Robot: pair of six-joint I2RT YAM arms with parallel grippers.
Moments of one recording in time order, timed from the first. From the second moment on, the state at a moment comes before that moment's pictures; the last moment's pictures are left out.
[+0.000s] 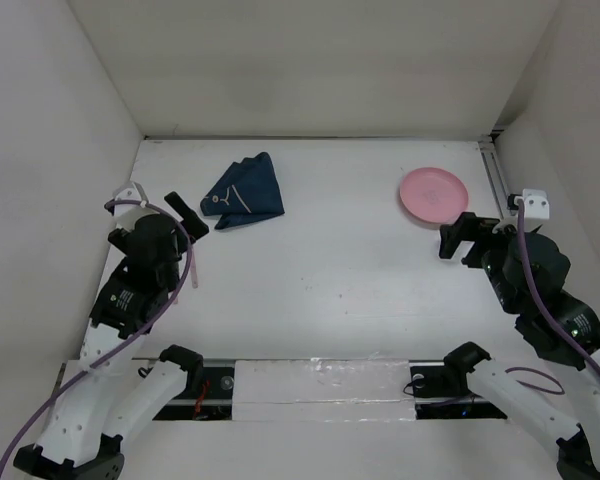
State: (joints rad) left arm -0.37 0.71 1.01 -0.72 -0.61 -0.62; right arm 0.51 0.60 1.10 -0.76 0.48 0.28
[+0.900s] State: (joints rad) left arm -0.09 1.59 1.40 -0.63 -0.20 -1.10; right arm 0.51 0.55 0.94 -0.67 0.23 0.31
